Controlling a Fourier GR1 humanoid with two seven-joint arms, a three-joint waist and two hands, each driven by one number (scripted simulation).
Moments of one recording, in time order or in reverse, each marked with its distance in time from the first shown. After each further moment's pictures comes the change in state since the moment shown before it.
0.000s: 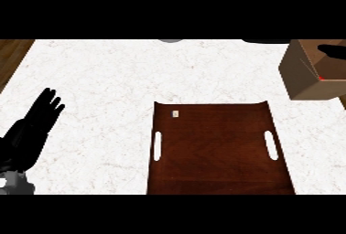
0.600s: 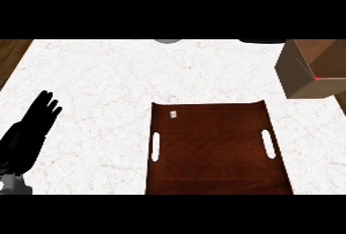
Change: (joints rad) left arm 0.018 -0.009 0.018 -0.011 -0.006 0.001 0.012; right arm 0.328 -0.025 -0.038 -0.407 -0.216 0.208 -0.016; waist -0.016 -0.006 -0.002
